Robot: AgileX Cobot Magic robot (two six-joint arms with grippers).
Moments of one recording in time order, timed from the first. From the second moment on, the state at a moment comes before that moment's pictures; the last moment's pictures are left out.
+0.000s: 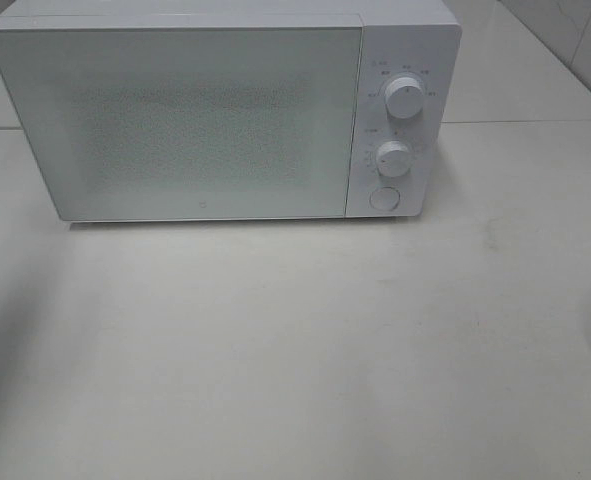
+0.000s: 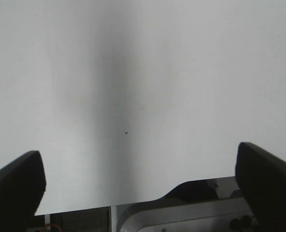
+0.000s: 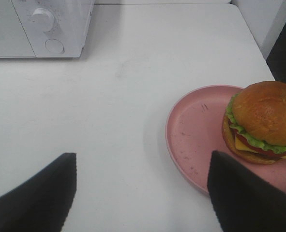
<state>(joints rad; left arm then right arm) 0.08 1.27 -1.10 -0.19 1.21 0.14 0.11 0.00 -0.51 -0.13 1.05 0.13</state>
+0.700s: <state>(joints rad) 0.08 0.59 -0.75 -0.12 1.22 0.11 0.11 0.00 -0.51 -0.13 1.05 0.13</state>
